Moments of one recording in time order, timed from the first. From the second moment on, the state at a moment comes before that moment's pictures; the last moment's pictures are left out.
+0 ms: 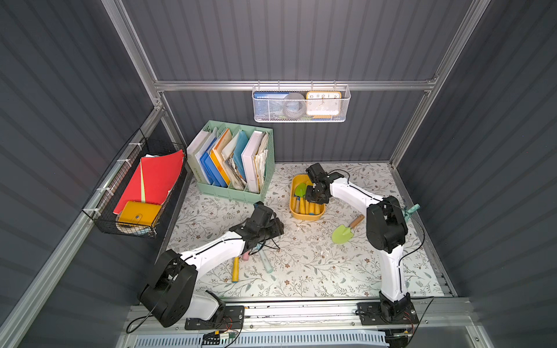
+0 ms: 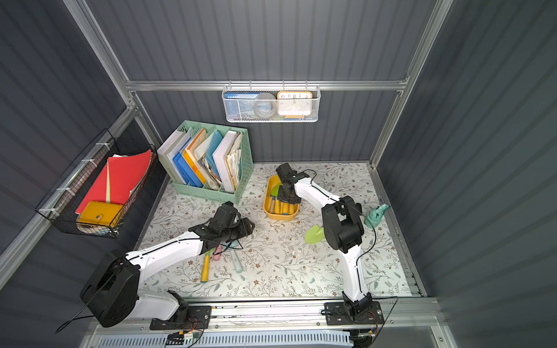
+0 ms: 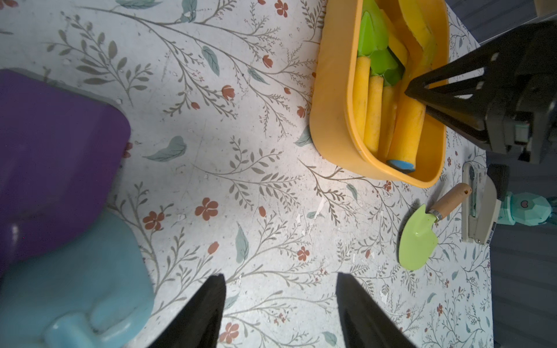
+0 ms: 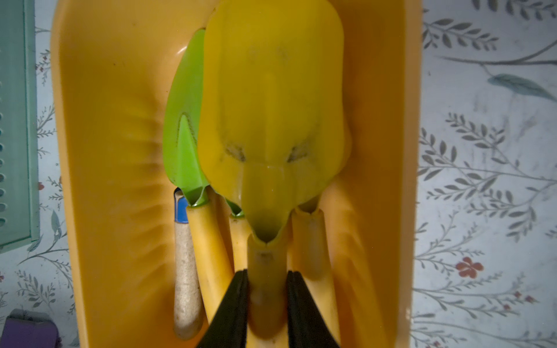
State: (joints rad) left arm -0.58 1.41 0.77 -0.17 0.02 -0.83; right arm 0.48 2.14 1.76 -0.76 0.08 0.63
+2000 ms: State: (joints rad) left arm -0.49 1.34 0.76 -0.43 -0.20 -0.88; right arm 0.68 1.54 0.97 -0.49 -0.06 0.68
